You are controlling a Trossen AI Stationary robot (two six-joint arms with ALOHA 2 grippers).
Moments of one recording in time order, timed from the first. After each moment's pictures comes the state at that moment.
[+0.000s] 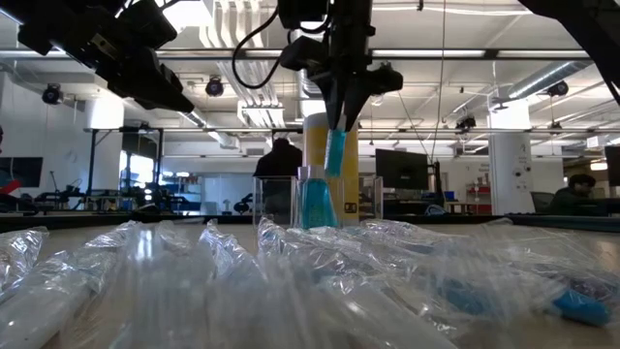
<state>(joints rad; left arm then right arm) 0.01 0.78 0.49 -0.20 -0.02 -0.04 -0.14 2.12 2.10 -1.40 0.11 0.86</state>
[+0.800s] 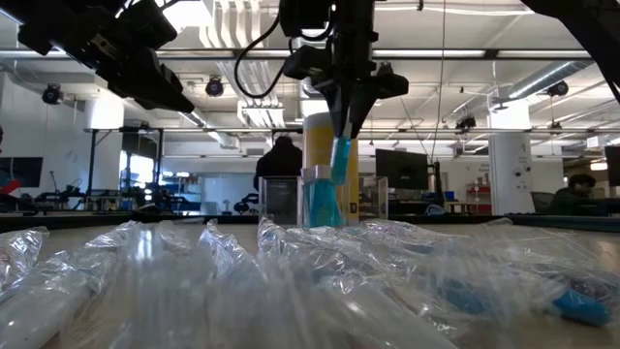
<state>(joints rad) 0.01 0.78 0.49 -0.20 -0.02 -0.04 -0.14 2.11 2.04 -1.39 0.12 0.90</state>
